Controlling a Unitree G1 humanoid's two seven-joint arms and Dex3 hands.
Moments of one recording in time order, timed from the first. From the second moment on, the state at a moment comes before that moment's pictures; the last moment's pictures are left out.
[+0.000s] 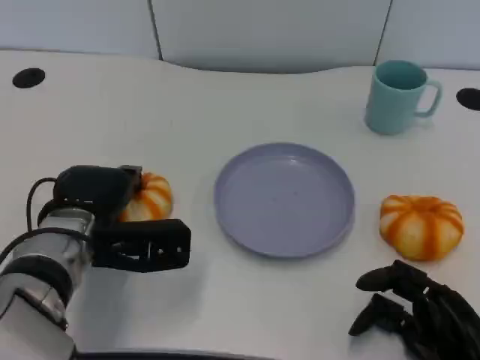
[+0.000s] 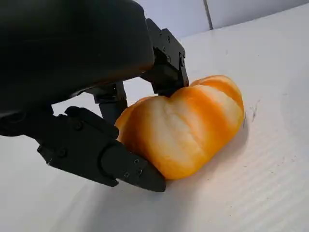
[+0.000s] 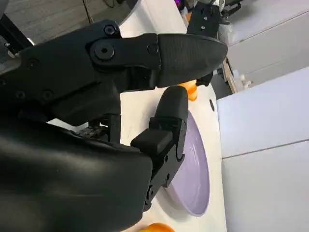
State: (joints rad) left arm -0.87 0.23 -0.59 1.35 0.77 -0.15 0.31; right arm 0.00 -0.03 -0.14 0.52 0.38 -0.26 0.77
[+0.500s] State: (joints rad) left arm -0.87 0.26 -0.50 1.34 0.69 -0.32 0.34; right arm 0.02 -0.03 -0.13 0.49 0.38 -0.24 0.76
